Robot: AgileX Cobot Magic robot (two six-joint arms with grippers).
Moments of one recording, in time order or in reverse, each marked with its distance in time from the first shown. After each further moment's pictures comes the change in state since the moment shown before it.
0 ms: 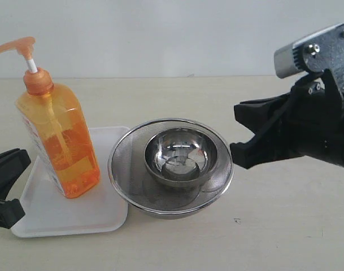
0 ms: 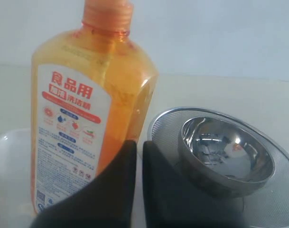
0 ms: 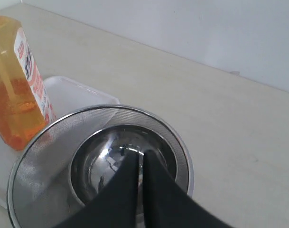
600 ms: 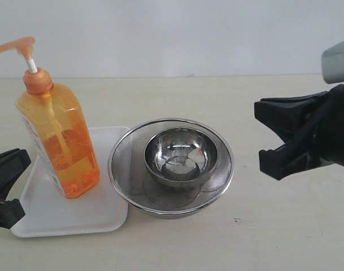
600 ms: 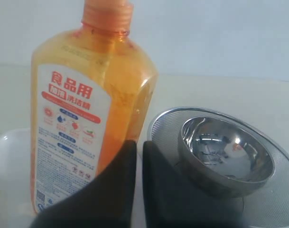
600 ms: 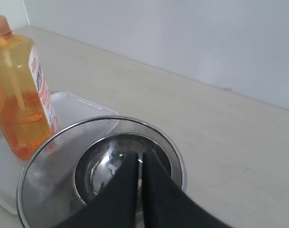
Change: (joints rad) left arm 0.000 0.000 0.000 0.000 0.002 0.000; right arm -0.008 -0.161 0.076 0.000 -0.009 -0.002
